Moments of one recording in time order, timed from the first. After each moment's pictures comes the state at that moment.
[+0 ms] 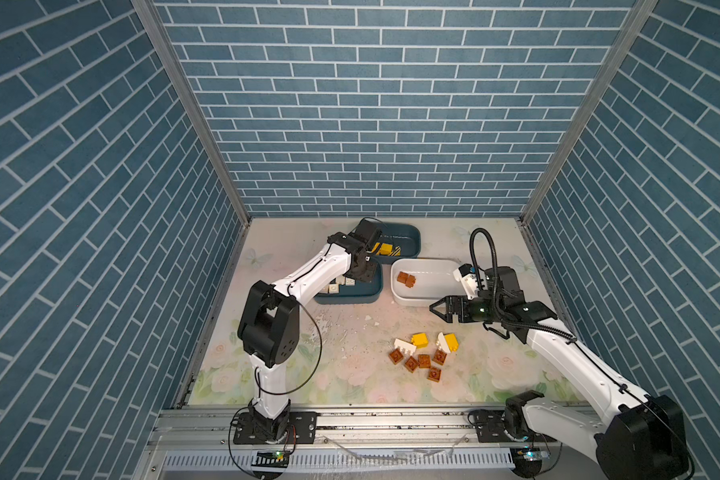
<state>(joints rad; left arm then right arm) -0.54 1.94 1.66 -0.90 -0.14 -0.20 0.37 1.09 0.76 -0.49 -0.55 0.32</state>
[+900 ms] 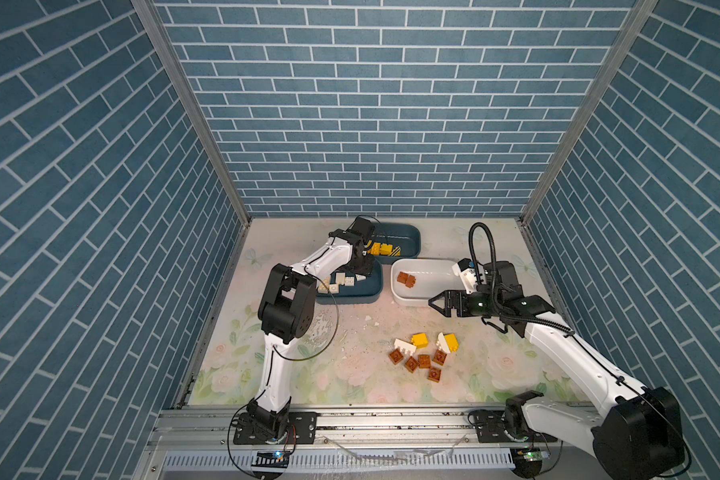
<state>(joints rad) -0.46 2.09 1.73 -0.82 -0.05 -0.21 0.37 1.14 0.81 -0.49 -0.53 0.32</state>
